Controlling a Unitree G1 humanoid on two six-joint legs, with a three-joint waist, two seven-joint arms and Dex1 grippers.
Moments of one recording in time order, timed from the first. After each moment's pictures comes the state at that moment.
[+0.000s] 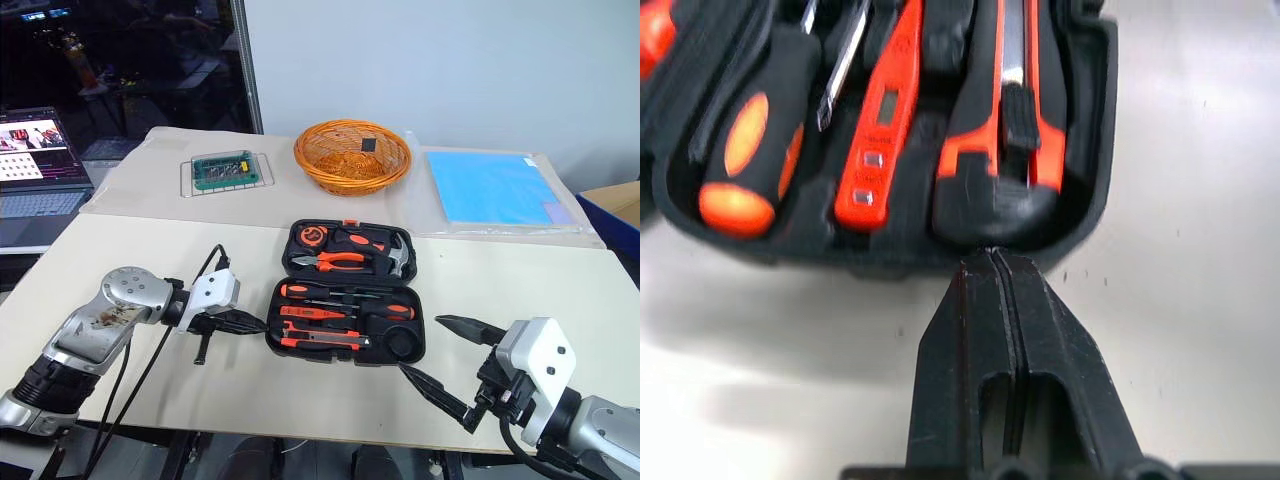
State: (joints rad) left arm -0.46 0.79 -0.25 -0.11 -0.23 0.39 -1.31; right arm 0.53 -0.76 -0.60 -0.95 0.77 0.53 0.70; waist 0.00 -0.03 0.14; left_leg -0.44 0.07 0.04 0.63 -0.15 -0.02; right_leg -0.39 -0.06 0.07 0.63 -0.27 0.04
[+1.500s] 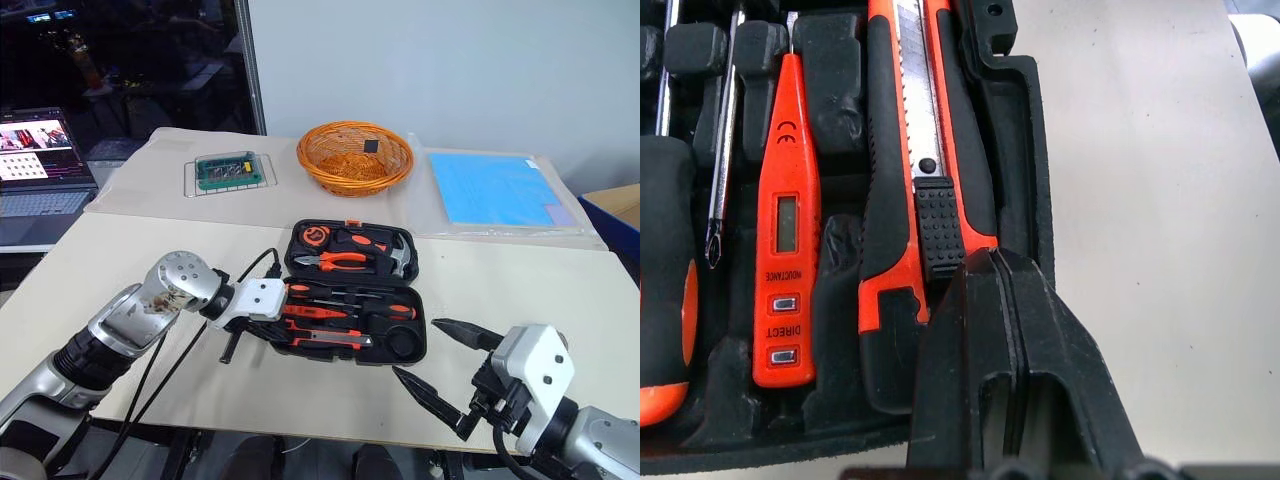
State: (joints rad) left arm -0.67 0.75 -0.50 -0.18 -0.08 0.53 -1.37; right arm 0.60 -0.75 -0.61 -1.02 0.81 0.53 0.63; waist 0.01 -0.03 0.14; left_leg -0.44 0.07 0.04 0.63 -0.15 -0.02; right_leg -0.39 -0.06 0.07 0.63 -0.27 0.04
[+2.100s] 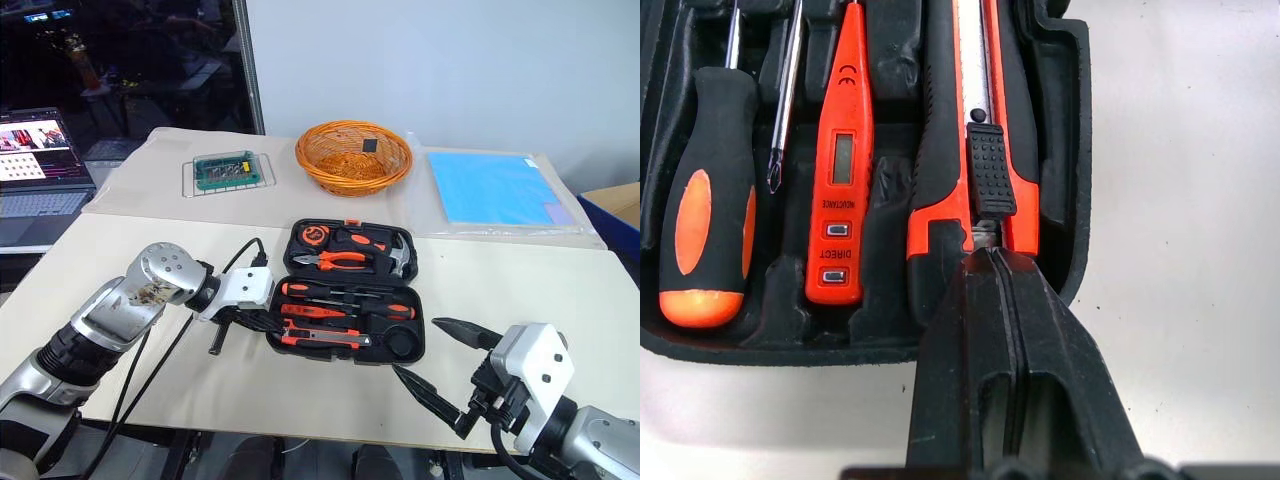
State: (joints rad) left arm -0.67 0.78 -0.46 -0.19 -0.08 0.59 -1.36; right arm 0.58 -0.76 -0.59 -1.02 0.81 0.53 0.61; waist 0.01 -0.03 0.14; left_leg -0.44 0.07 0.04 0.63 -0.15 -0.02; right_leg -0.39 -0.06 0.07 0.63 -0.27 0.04
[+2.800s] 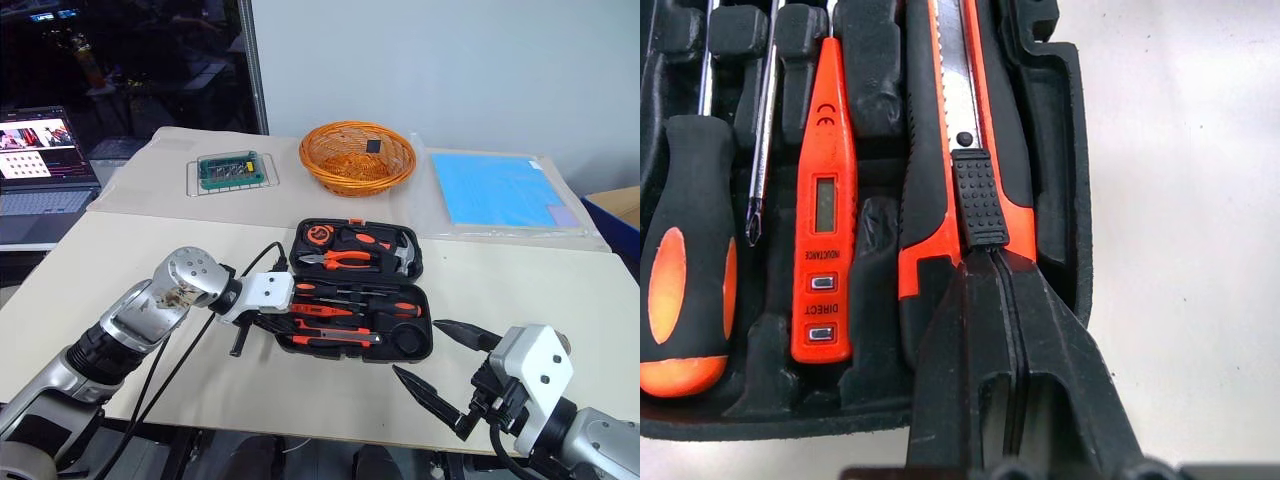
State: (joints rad) left arm -0.70 0.67 -0.51 -0.16 -0.05 0.59 -1.33; right arm 0.60 -0.76 -0.59 -1.02 0.81 0.53 0.61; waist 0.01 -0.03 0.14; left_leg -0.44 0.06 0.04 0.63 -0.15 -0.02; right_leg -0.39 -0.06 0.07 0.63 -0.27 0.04
